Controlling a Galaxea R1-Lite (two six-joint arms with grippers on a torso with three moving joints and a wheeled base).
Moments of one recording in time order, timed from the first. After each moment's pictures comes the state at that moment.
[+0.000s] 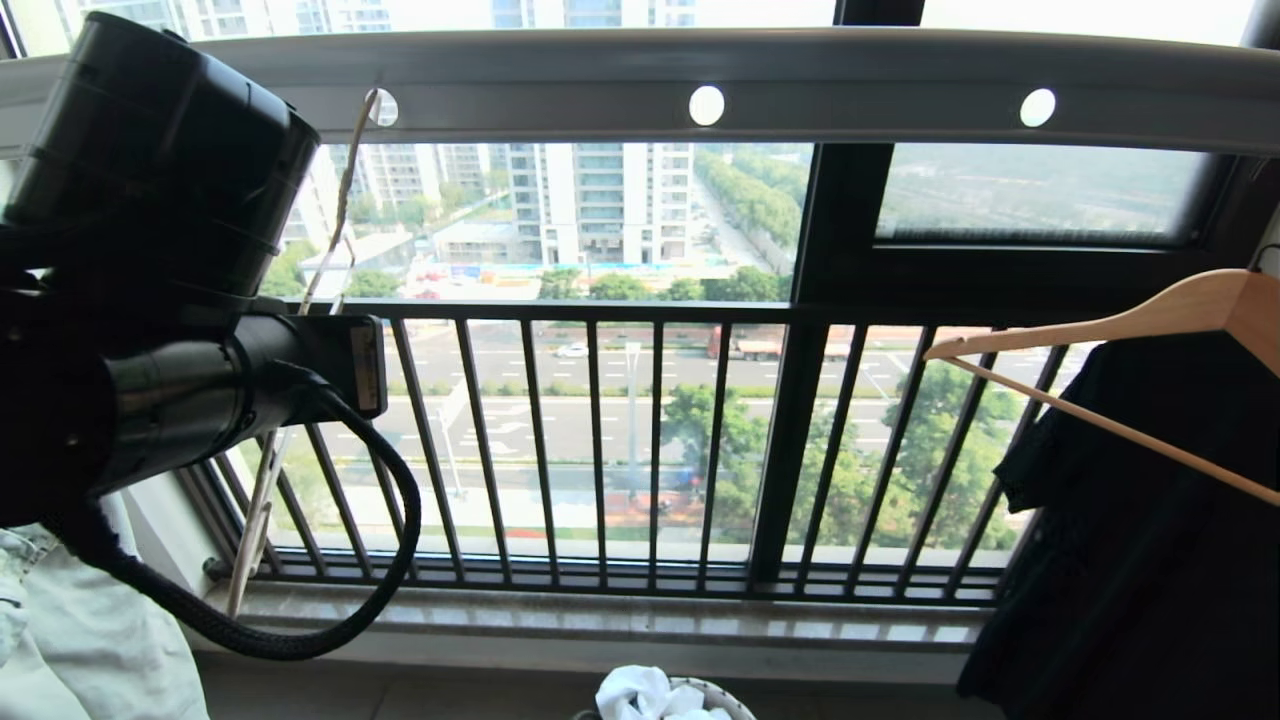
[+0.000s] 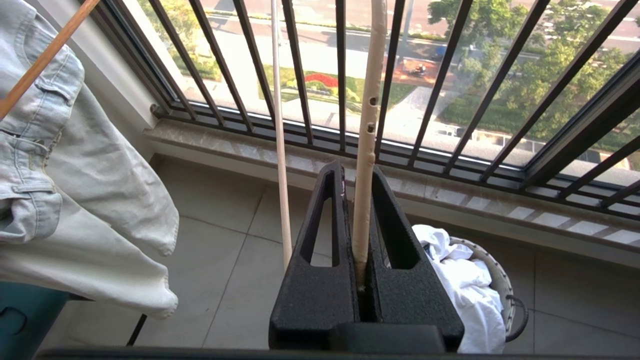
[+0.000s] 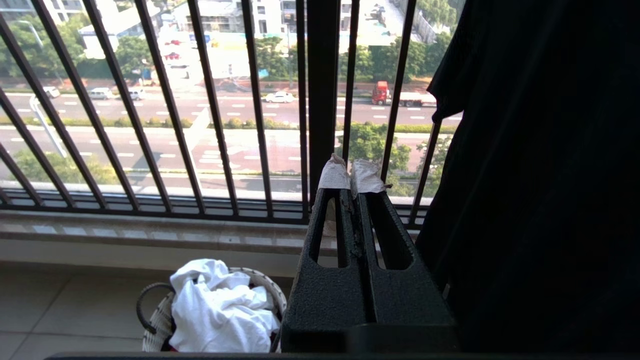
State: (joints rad) left arm -0.70 1.42 -1.32 0.48 0.83 -0.43; right arm 0.01 0.00 0.00 0.00 -0.01 0.01
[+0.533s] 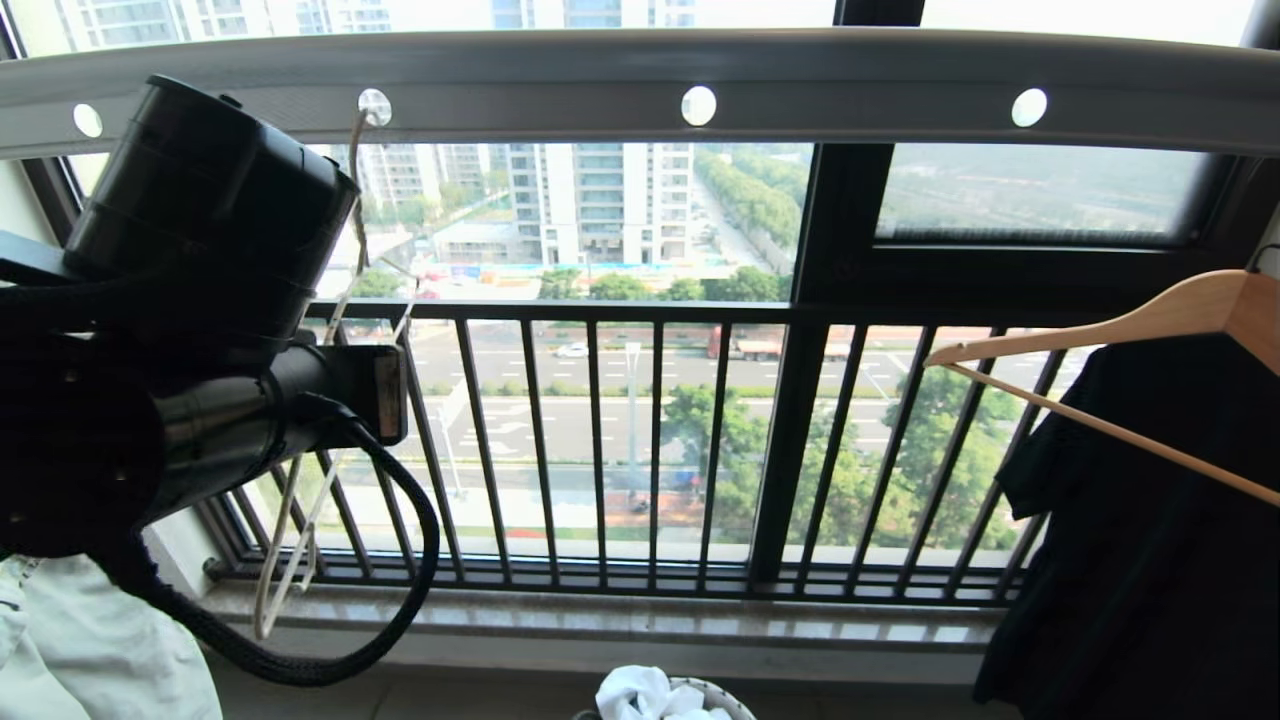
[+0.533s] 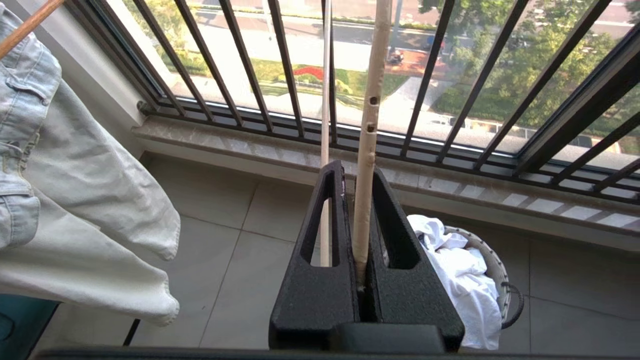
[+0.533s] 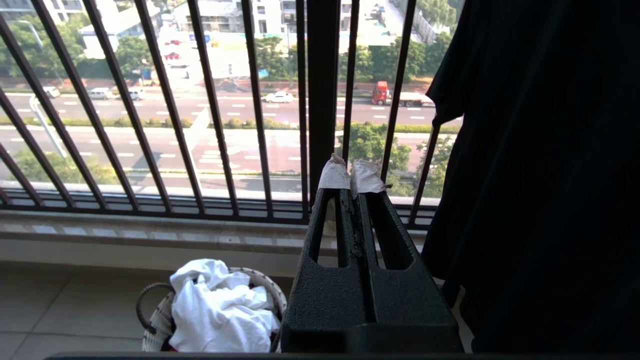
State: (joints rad) left arm -0.71 1.43 -1.27 0.44 0.80 -0.43; right arm 0.01 0.00 0.00 0.00 -0.01 0.01
